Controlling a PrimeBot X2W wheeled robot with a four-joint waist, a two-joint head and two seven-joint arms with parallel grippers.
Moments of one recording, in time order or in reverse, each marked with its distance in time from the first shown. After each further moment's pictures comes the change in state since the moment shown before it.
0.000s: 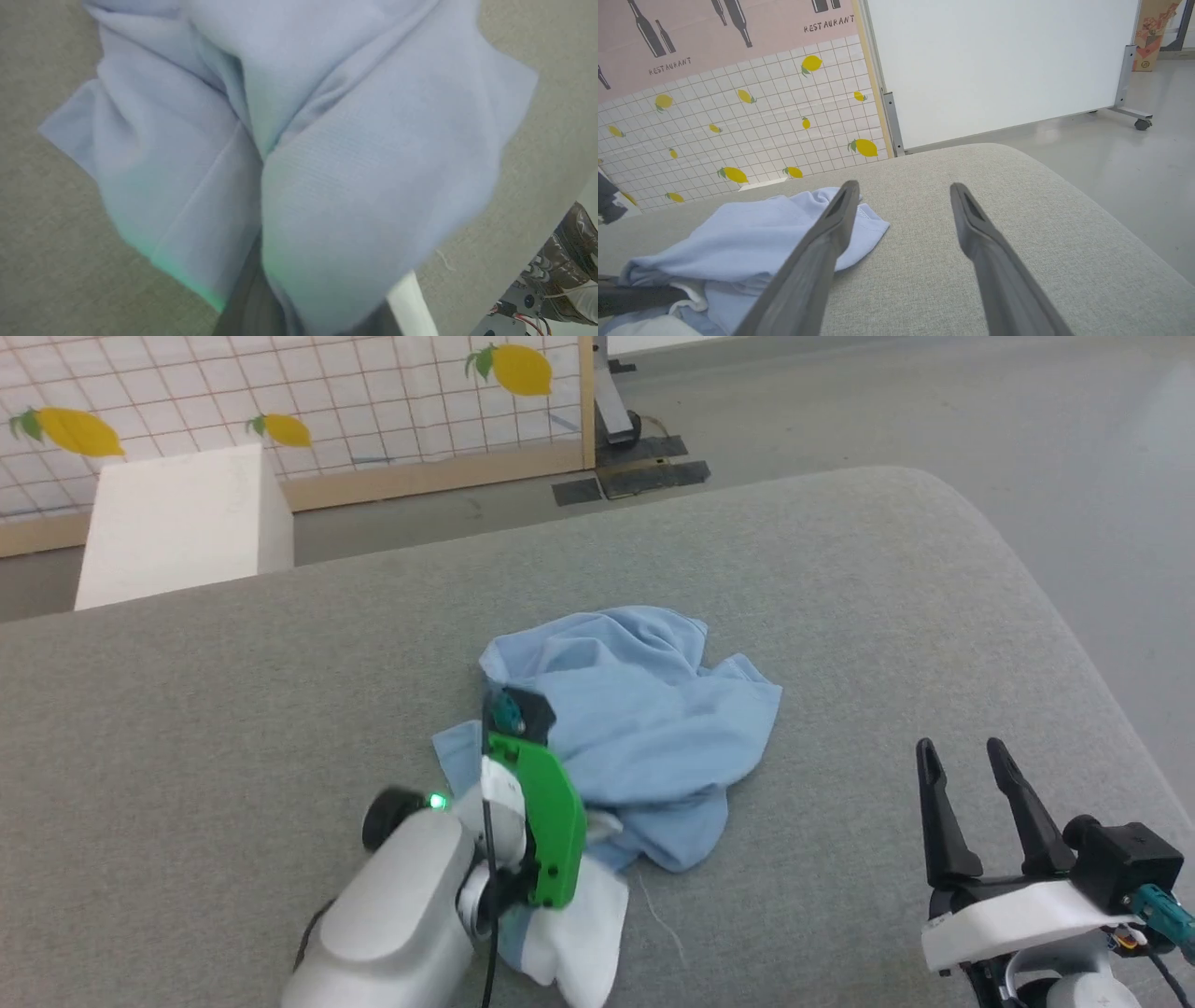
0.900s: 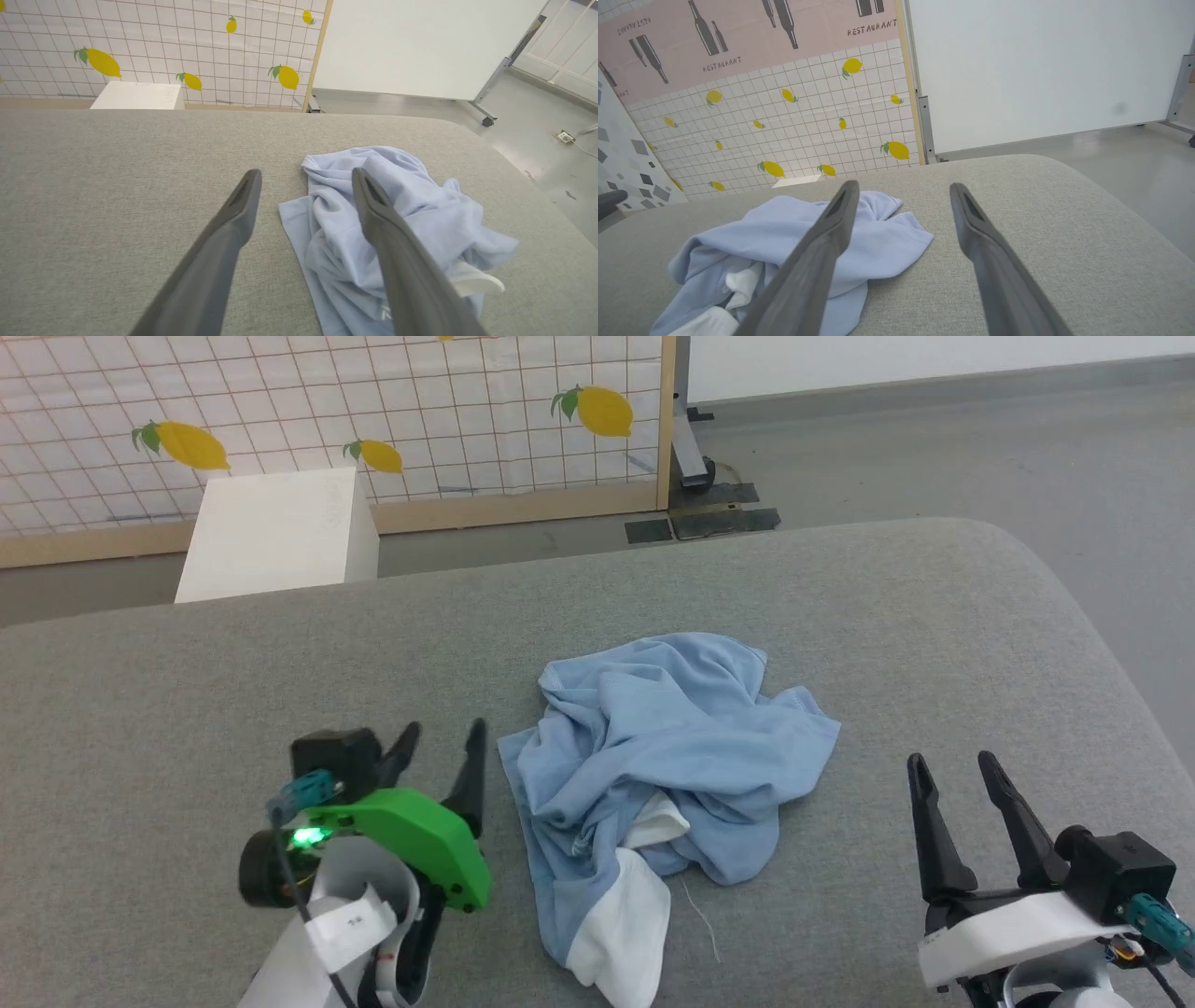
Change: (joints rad) left arm 0.315 0.092 0.202 -0.454 0.022 0.196 -0.484; right arm 0.035 0.000 0.012 -0.041 -0.010 0.000 0.038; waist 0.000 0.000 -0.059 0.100
